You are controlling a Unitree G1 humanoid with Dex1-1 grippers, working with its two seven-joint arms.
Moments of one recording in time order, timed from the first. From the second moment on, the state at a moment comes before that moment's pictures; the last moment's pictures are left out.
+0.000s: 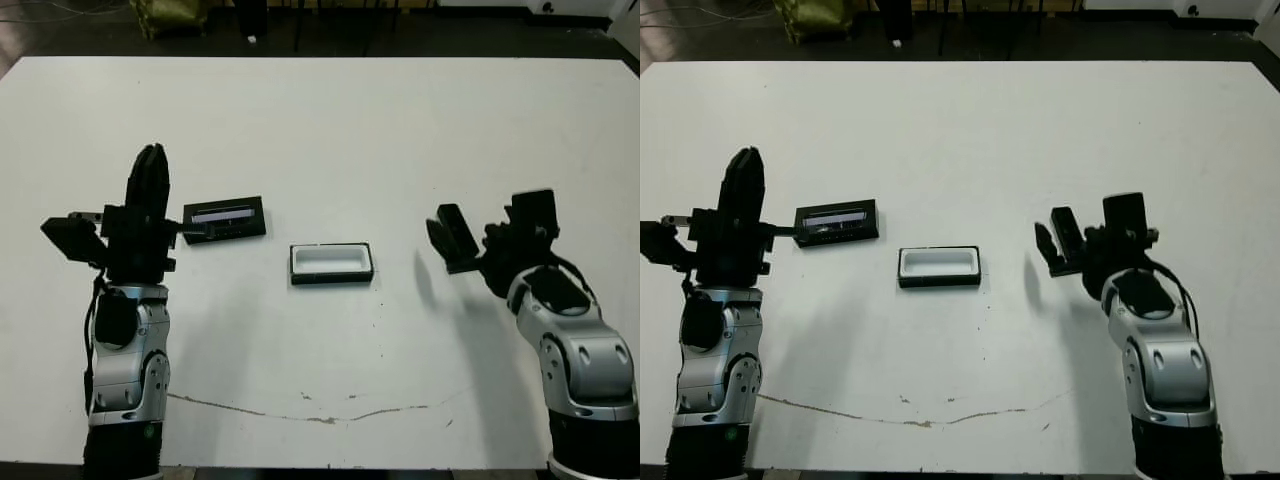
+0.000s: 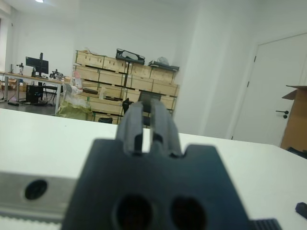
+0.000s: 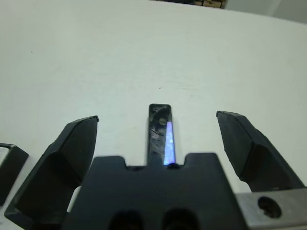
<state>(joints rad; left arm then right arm) -0.15 0.10 0.16 -0.07 -0.30 -0.27 -0.21 -0.27 -0.29 -0.08 -0.28 0.13 0.82 0.15</state>
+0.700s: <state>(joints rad) -0.15 0.10 0.16 -0.06 -0.30 -0.28 -0.21 -0.29 -0.28 -0.04 -0.19 0.09 0.85 0.10</state>
